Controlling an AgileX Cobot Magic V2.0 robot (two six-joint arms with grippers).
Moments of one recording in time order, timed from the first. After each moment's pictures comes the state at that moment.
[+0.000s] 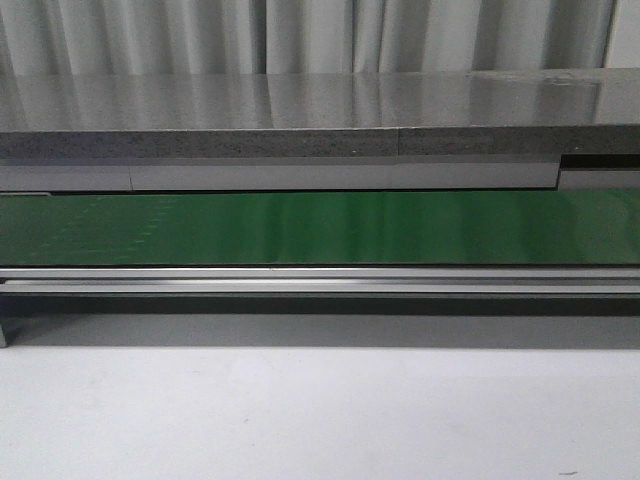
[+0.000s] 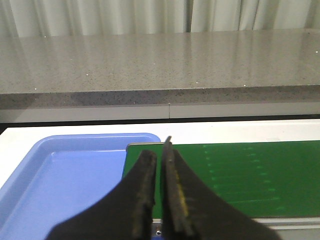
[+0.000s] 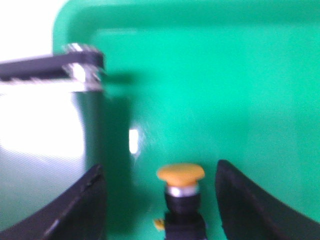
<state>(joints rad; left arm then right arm) -0.05 0.39 -0.29 -0.11 0.09 0.20 -0.56 1.83 -1.39 0.40 0.76 -0.67</state>
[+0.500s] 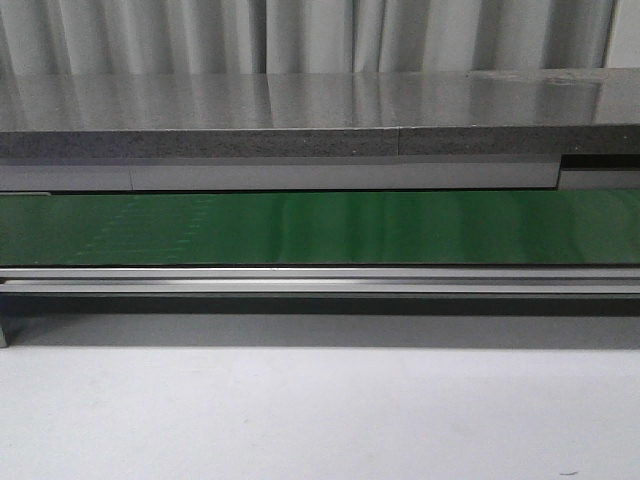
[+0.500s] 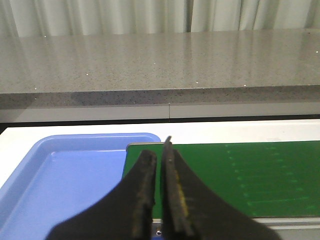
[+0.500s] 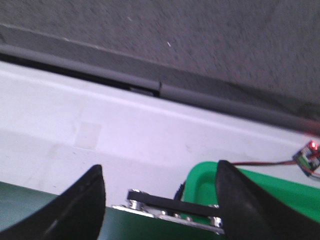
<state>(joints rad) -0.05 0.39 -0.29 -0.11 0.09 0.20 -0.23 1.57 -1.35 0.45 0.55 -0.67</state>
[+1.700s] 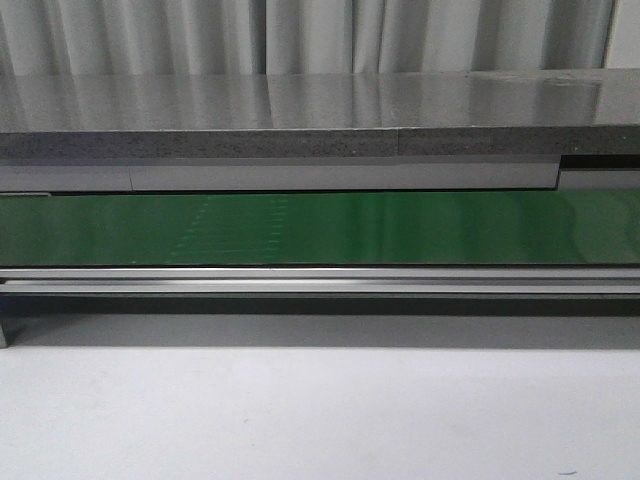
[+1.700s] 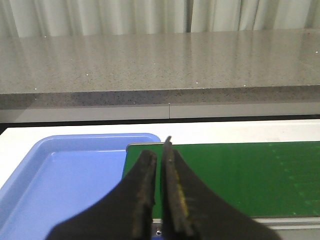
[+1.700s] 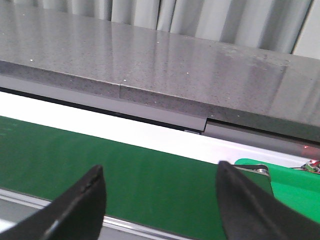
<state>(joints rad) -0.05 0.39 -0.29 -0.11 0.09 0.20 -0.06 0.30 -0.37 0.59 0.32 -0.67</state>
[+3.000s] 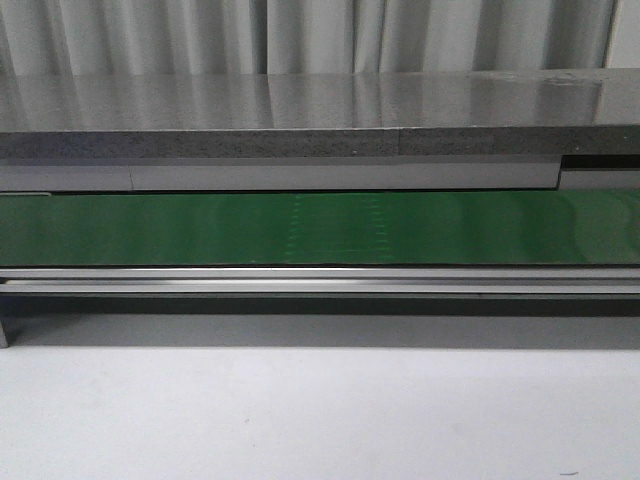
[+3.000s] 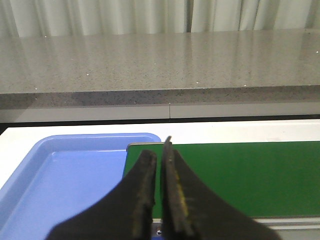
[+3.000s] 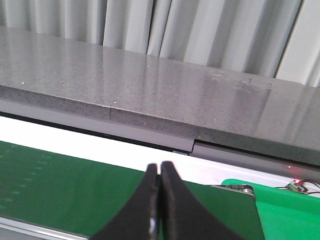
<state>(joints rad) -0.05 0.39 -0.29 -0.11 0.09 0.20 -0.06 0.27 -0.37 0.59 0.26 -0.67</state>
